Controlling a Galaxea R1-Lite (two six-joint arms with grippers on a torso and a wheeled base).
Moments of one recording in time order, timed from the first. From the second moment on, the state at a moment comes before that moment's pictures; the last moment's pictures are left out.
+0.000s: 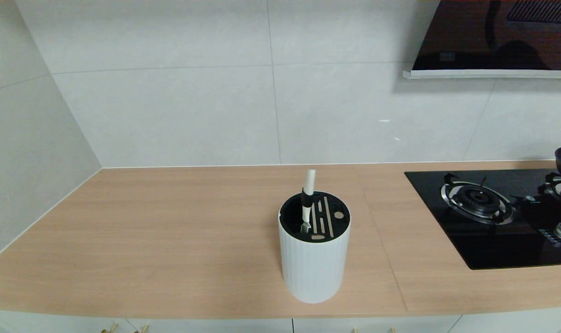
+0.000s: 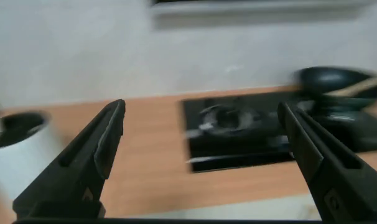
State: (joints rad) left arm -0.04 0.06 -0.34 0.03 0.22 0.07; right arm 0.02 0.08 -0.52 0.18 -0.23 -0.02
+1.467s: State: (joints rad) left arm 0.00 0.00 0.00 0.00 0.04 0.00; right arm 0.00 0.00 0.00 0.00 0.04 0.00
